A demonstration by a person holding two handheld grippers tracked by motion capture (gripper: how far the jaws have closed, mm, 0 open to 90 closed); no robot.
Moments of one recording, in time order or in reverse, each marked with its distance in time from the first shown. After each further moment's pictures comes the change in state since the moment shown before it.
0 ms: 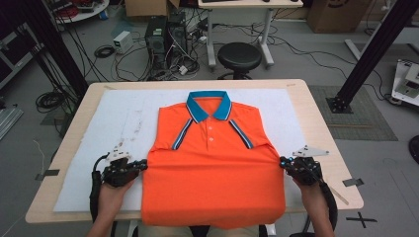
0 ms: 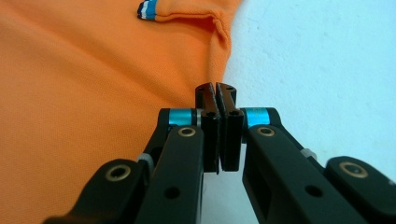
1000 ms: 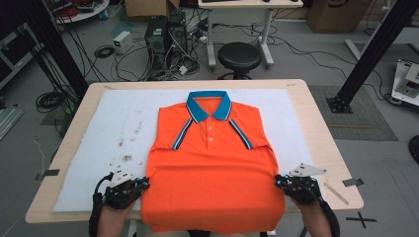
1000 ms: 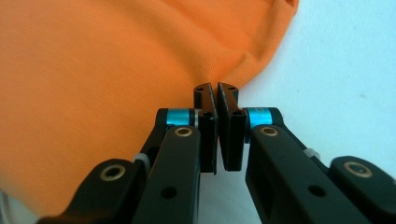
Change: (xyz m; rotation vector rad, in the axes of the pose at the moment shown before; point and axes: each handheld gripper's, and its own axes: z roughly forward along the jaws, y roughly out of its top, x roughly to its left) left arm -0.039 -0.035 -0.028 0.025 0.013 0.064; right arm 0.030 -0.032 -0.018 0.031 0.086 -0.041
